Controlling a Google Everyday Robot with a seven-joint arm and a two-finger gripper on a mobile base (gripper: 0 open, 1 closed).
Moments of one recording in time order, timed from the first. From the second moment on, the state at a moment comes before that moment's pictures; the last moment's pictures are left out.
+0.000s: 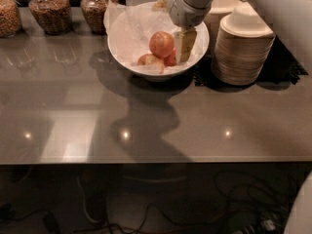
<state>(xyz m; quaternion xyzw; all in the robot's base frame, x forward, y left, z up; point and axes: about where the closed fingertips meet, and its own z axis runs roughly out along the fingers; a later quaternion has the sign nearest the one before) 0.678 -0.048 0.953 -0.82 0.49 -0.12 0.26</state>
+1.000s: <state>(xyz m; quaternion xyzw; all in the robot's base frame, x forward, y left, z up) 0.699 -0.032 0.928 -0.83 0.48 -0.09 0.26</state>
